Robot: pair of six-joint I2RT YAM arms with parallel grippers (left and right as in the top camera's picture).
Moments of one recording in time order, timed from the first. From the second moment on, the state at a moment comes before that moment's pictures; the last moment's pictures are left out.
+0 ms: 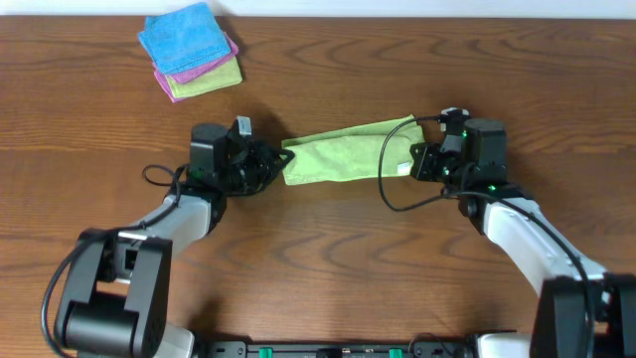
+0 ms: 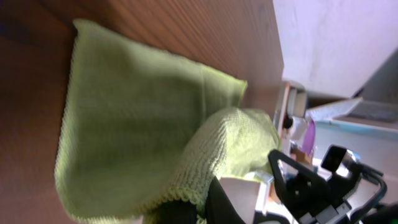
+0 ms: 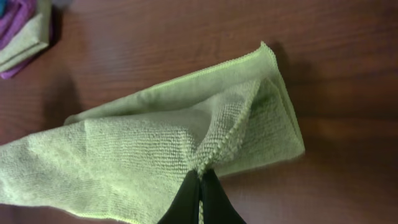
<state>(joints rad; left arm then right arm) -0.18 1.68 0.68 0.37 0.70 -1.07 0.09 1.53 0.73 0.04 -0.33 0.33</state>
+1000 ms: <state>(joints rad) -0.18 1.88 0.83 0.34 0.58 -1.05 0.09 1.85 0.92 0.16 -0.22 0.31</state>
